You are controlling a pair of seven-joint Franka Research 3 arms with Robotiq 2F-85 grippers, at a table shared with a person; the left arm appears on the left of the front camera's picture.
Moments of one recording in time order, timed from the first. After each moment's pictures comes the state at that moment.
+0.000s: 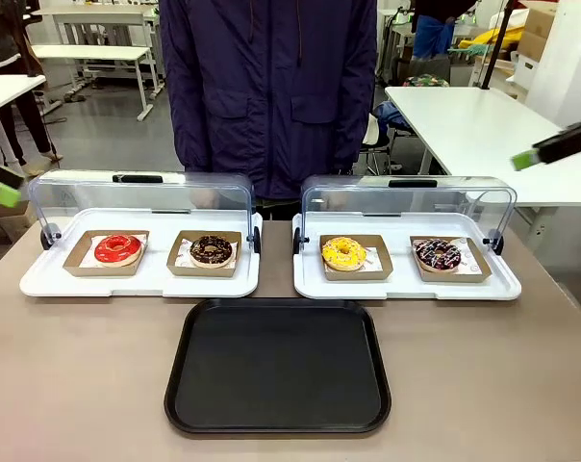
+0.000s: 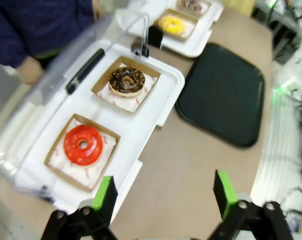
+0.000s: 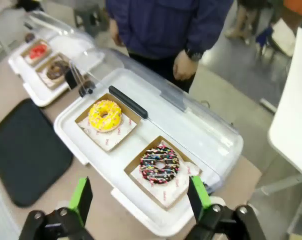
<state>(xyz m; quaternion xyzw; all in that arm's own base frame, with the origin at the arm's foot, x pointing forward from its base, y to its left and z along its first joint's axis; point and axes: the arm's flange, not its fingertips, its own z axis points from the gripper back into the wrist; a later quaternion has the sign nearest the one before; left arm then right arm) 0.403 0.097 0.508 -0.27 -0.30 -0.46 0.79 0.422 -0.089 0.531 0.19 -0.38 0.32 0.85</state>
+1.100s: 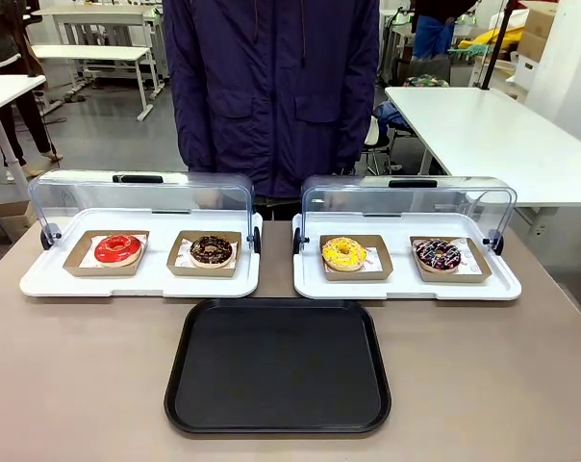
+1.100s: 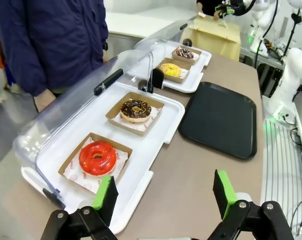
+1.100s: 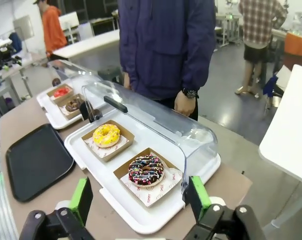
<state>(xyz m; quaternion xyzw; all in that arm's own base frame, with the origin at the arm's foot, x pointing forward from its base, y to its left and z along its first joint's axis) 0.375 0.187 0.461 -0.34 -0.42 -0.44 0.72 0.384 -0.234 0.467 0.30 -0.50 0.29 0.76</state>
